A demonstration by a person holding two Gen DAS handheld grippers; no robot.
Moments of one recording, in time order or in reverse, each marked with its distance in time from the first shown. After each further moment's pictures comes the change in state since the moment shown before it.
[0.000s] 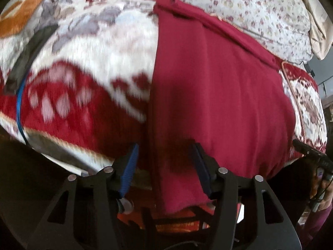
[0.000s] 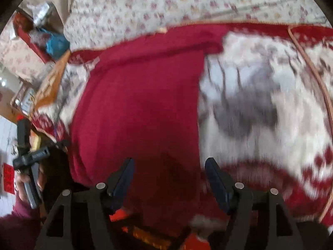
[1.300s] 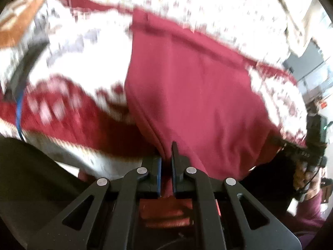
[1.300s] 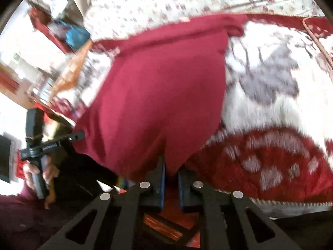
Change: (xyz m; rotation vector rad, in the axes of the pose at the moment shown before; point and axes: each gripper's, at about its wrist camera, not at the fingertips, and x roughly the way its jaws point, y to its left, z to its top) left arm -0.062 -0.008 -0.013 0.066 -0.102 -0.132; right arm -0.008 0.010 -0.027 -0.049 -0.031 0.183
